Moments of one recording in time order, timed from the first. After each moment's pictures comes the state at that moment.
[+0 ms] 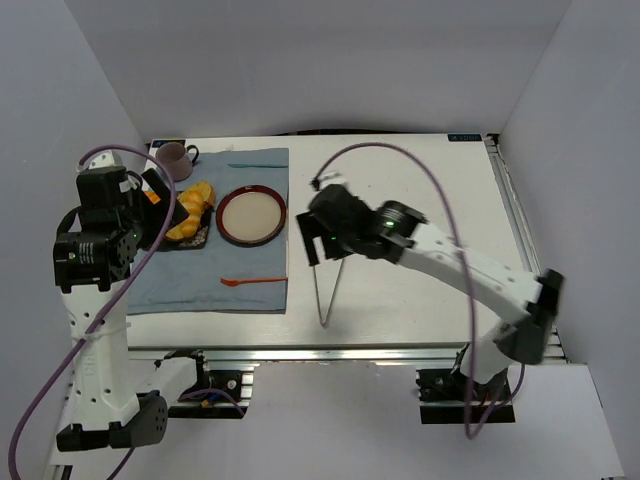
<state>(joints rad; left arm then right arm) 0.05 1.04 1.63 -1.24 -0.12 -0.49 1.07 1.59 1.67 -0.97 0.30 0.50</state>
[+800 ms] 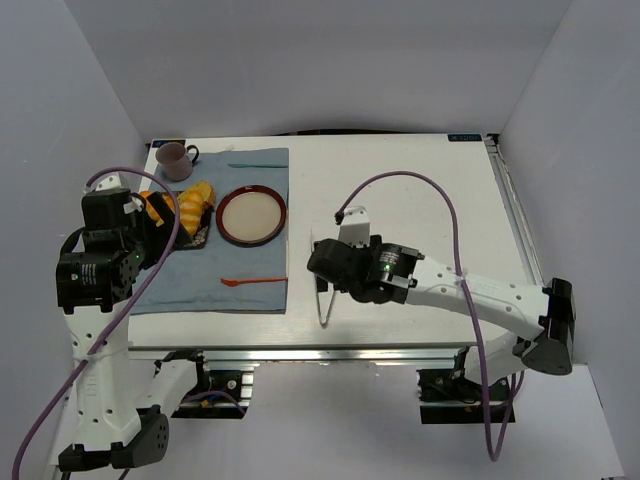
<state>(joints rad) 0.05 0.94 1.52 -1.30 -0.11 -0.47 1.22 1.45 1.36 -1.00 0.60 0.88</state>
